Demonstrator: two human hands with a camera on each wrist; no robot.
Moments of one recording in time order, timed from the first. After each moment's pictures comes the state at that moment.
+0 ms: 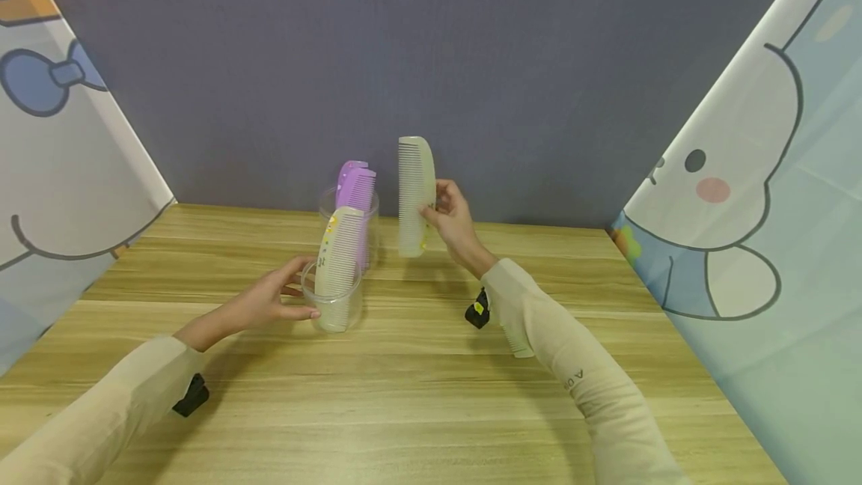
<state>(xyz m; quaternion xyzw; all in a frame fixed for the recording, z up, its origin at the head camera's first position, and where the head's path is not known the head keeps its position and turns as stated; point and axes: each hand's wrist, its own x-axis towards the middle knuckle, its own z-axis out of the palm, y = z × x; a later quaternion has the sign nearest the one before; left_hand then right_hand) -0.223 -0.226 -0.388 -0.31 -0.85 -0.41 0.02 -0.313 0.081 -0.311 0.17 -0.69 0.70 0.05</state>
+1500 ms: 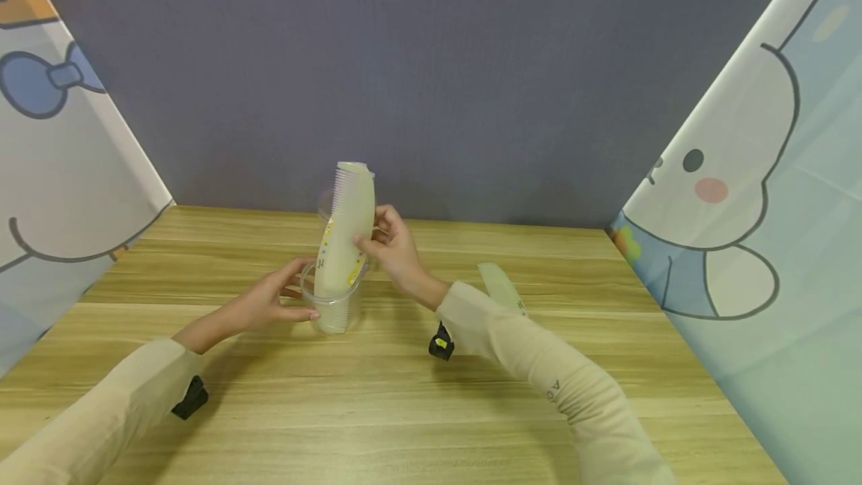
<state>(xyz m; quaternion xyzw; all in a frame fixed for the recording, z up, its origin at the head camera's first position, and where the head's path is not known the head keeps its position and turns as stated) -0.223 -0.225 -0.388 -0.33 -0.85 -0.41 0.02 -0.257 0.008 -0.322 0.25 -0.65 0.72 -0.01</state>
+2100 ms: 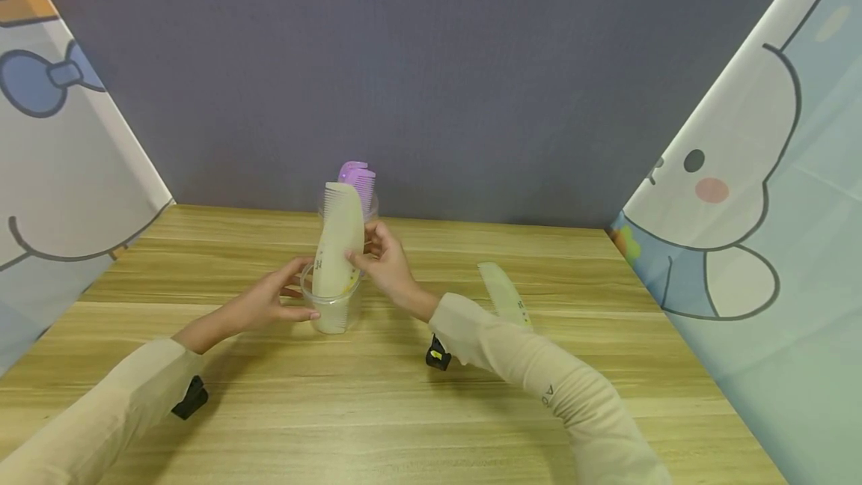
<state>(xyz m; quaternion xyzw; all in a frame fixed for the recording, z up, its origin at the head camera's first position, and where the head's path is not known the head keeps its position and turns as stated) -0.224 -0.225 -0.389 -0.32 -0.85 -0.42 0.02 -0.247 -0.001 -0.340 0.26 -0.69 0.68 0.02</state>
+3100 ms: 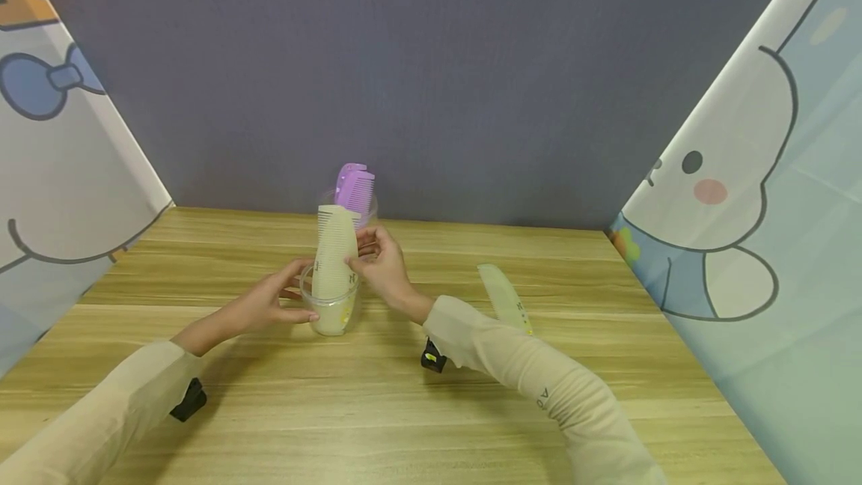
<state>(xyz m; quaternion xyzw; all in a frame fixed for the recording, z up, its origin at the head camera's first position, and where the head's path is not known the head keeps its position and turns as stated) -0.223 -0.225 -0.389 -0.32 -0.85 -0.42 0.02 -0.227 -0.002 -0.318 0.21 -0.72 0.66 0.03</state>
